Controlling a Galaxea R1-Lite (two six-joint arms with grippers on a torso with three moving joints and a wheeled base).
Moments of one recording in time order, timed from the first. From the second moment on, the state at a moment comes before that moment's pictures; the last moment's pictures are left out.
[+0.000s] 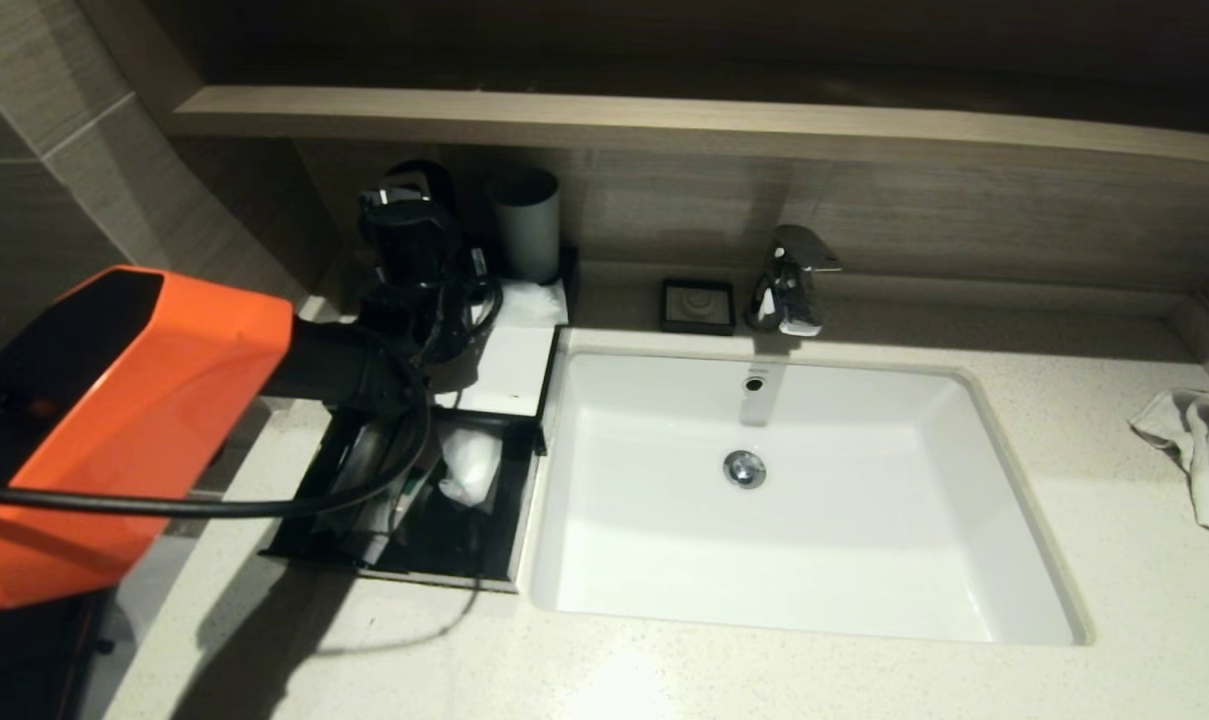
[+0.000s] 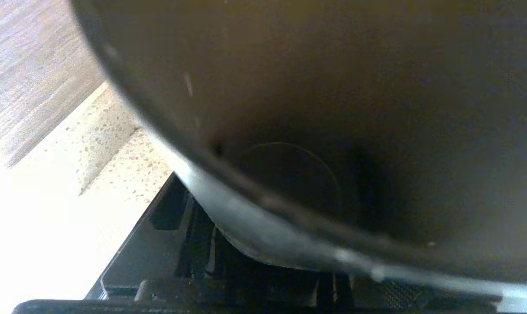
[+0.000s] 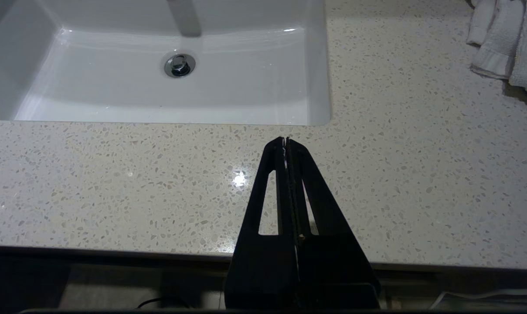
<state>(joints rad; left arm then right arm) -0.34 2.25 -1.67 -0.77 0.57 -0.06 0.00 0.00 0.00 0.00 -0.01 0.04</state>
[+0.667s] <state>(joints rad) -0.34 2.25 -1.70 -0.76 0.57 -0.06 0.00 0.00 0.00 0.00 -0.01 0.04</state>
